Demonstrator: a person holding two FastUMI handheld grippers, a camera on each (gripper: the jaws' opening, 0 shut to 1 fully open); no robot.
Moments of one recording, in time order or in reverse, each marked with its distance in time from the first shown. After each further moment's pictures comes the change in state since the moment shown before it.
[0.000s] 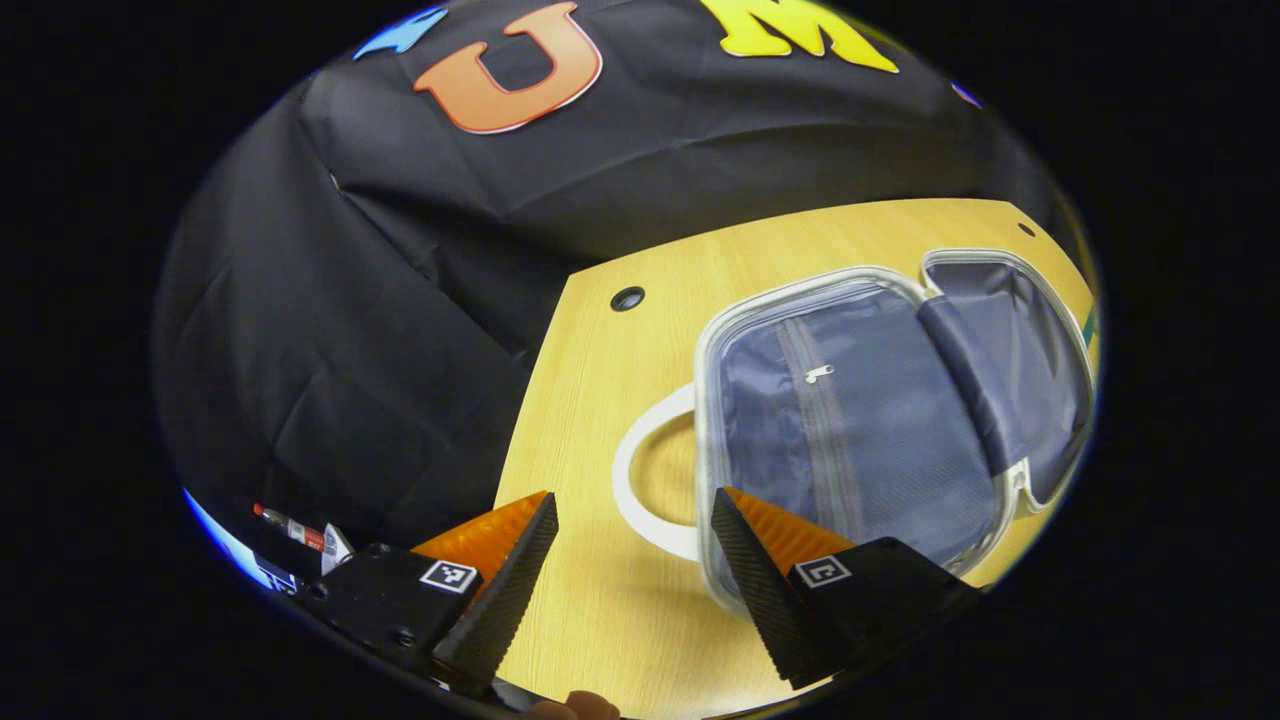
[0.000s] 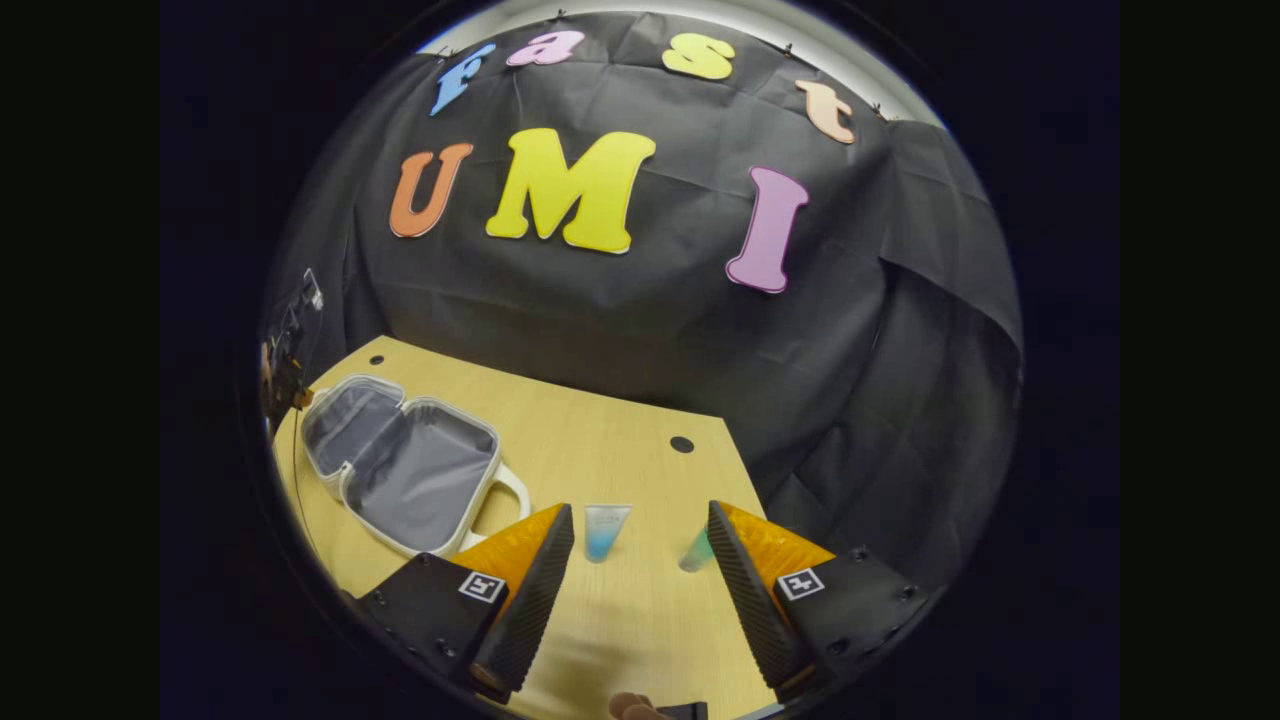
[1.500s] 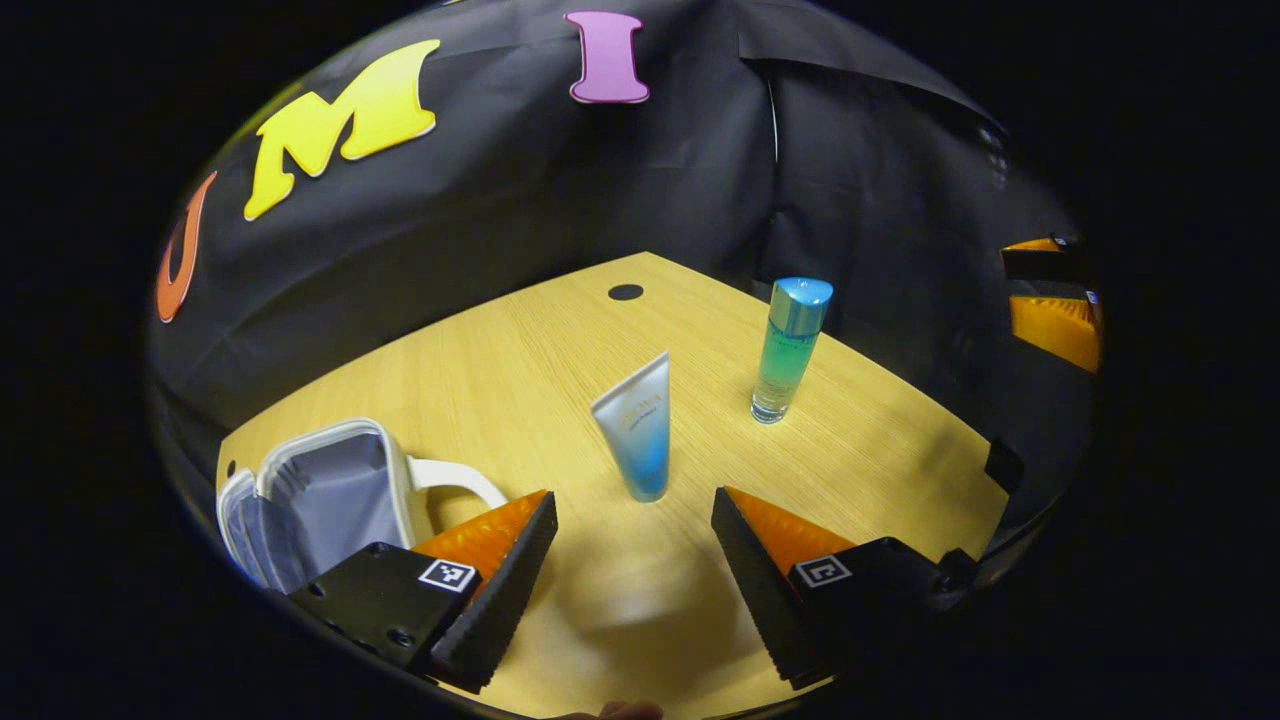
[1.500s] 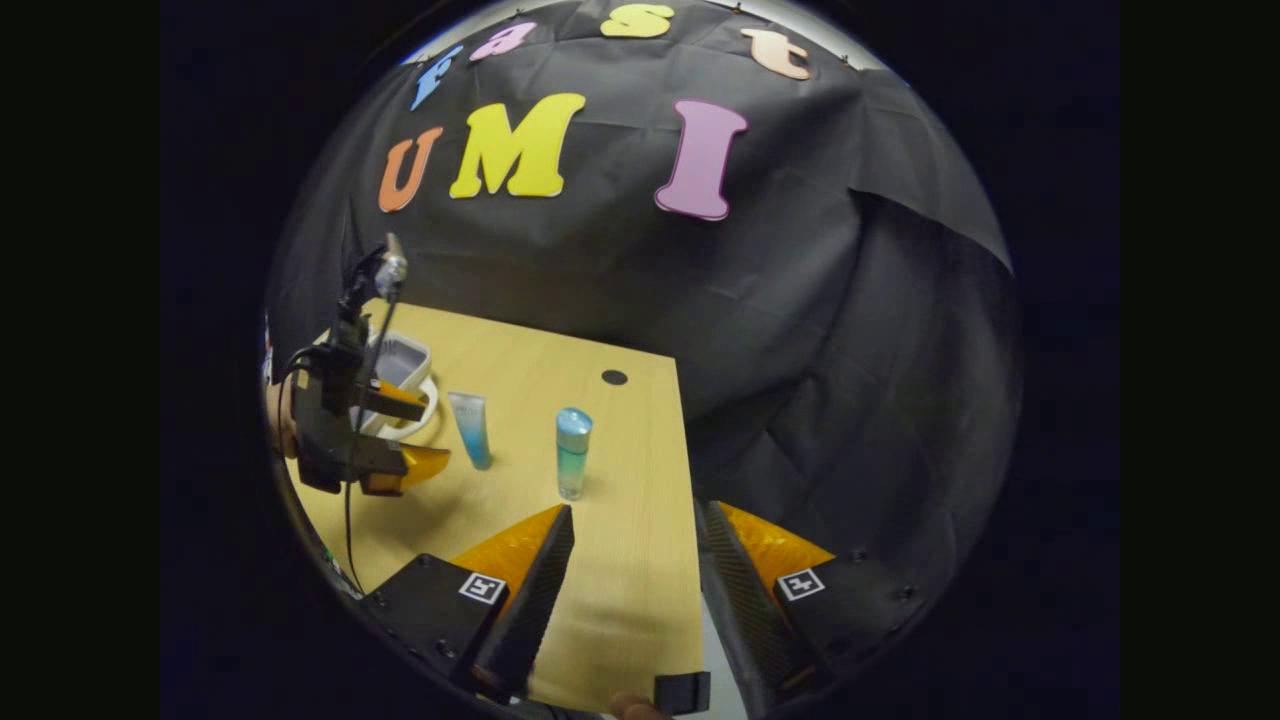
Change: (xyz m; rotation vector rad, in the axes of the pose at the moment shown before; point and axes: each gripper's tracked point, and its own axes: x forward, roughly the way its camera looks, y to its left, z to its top) left arm -0.145 -0.565 0.142 0.177 -0.287 -0.690; right arm 0.009 -0.187 -0.101 -0.034 0.143 0.050
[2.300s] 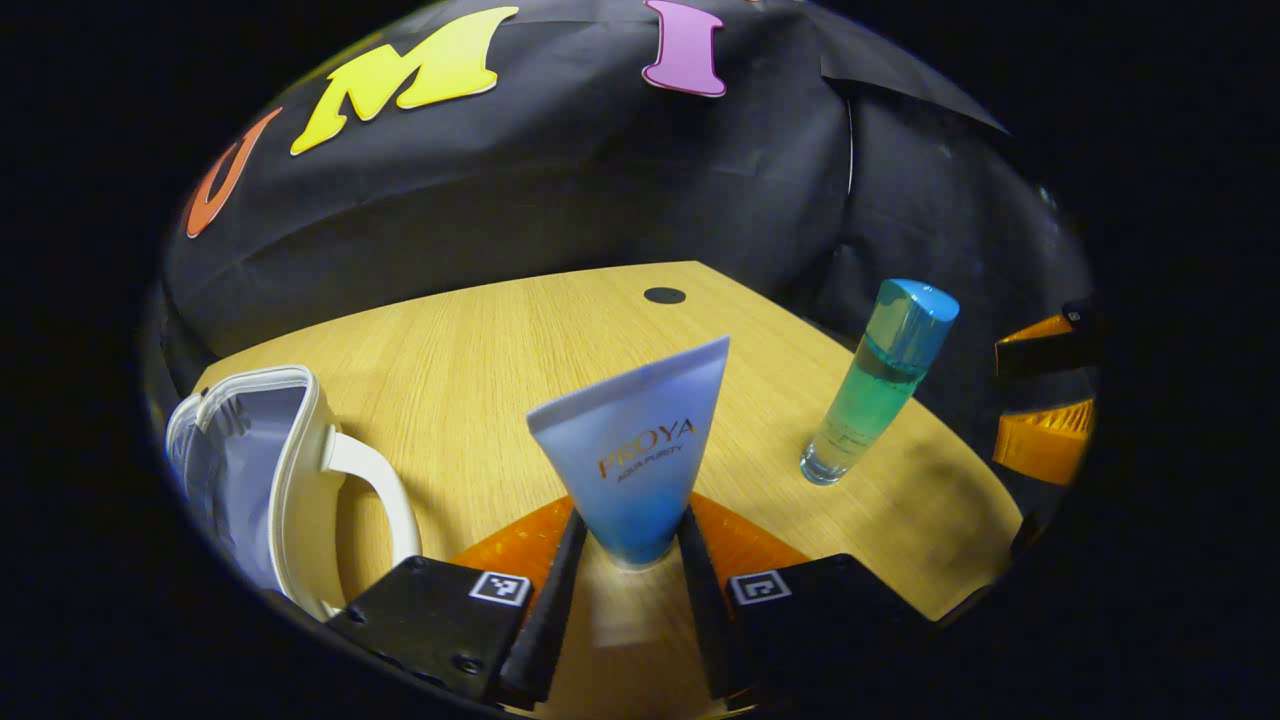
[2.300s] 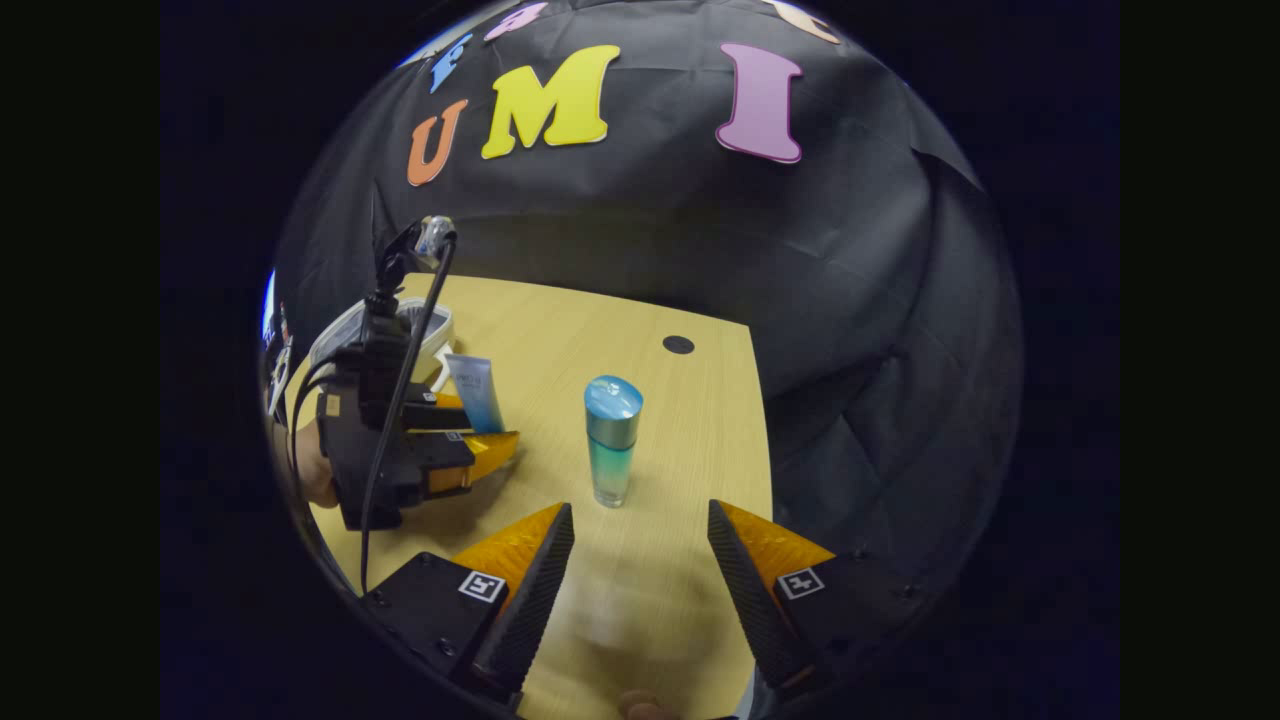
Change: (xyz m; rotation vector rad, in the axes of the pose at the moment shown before) left arm 0.073 0.002 0.000 -0.173 -0.059 0.103; right arm 0.116 0.055 -0.010 0.010 0.058 0.223
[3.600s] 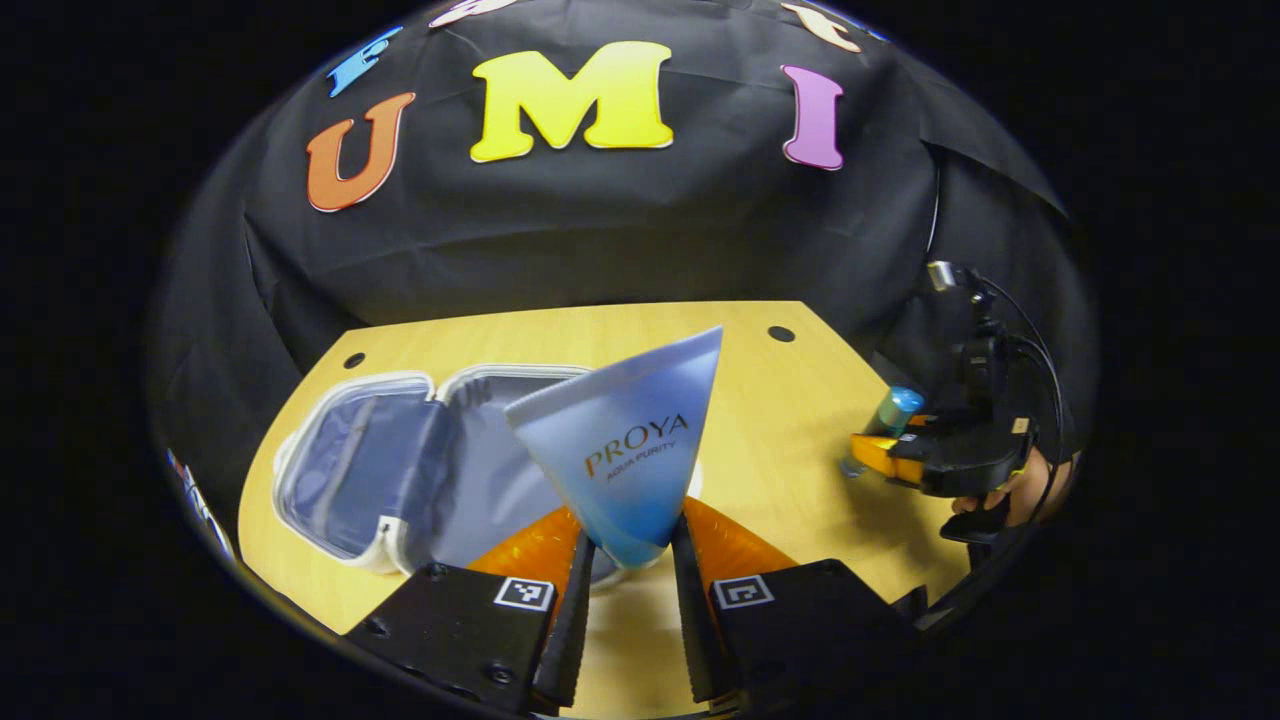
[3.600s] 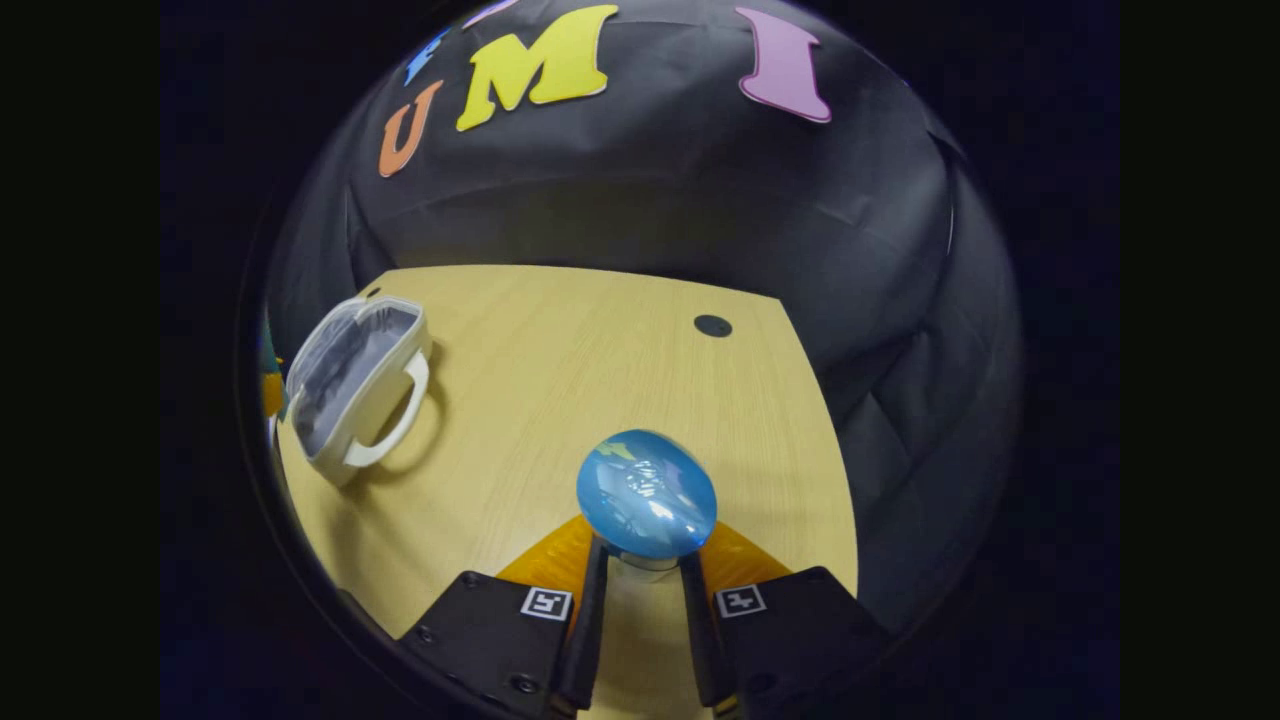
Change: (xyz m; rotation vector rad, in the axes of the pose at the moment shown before) left arm -0.217 0.146 0.027 -0.150 0.026 0.240; right arm 0.069 0.066 -0.003 0.112 0.076 -0.036
